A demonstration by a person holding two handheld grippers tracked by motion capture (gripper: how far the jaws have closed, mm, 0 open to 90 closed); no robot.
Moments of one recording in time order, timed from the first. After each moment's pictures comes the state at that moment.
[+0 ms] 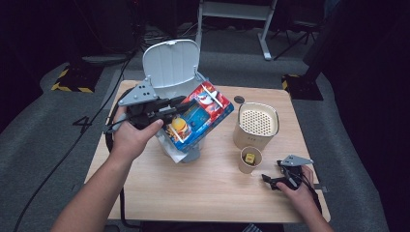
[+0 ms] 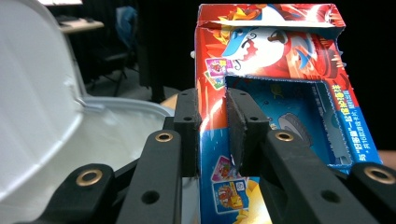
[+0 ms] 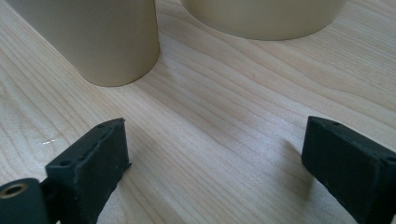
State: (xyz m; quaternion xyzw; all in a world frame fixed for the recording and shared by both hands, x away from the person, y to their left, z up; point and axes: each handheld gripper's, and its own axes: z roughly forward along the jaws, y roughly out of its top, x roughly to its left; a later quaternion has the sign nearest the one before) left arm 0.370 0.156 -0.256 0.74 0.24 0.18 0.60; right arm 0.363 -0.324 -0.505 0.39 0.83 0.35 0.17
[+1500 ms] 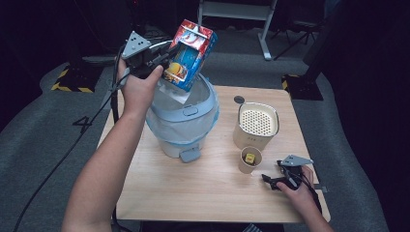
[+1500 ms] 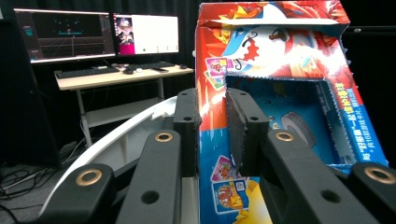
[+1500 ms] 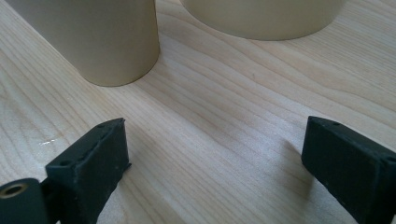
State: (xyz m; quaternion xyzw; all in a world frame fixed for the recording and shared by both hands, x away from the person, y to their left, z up) left arm 0.465 0.163 -0.228 0.64 0.33 0.31 0.62; right arm 0.363 -0.324 -0.505 0.39 0.83 0.35 0.17
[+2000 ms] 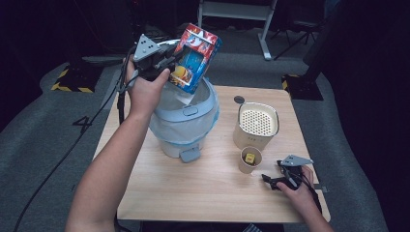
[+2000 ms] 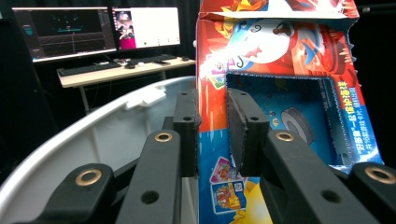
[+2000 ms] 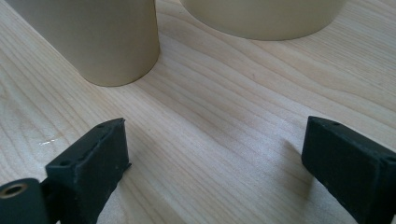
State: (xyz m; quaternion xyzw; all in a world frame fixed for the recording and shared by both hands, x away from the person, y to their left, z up) left arm 0.468 0.148 -0.236 0.67 0.33 0.32 0.59; right arm 0.363 -0.324 -0.505 0.39 0.83 0.35 0.17
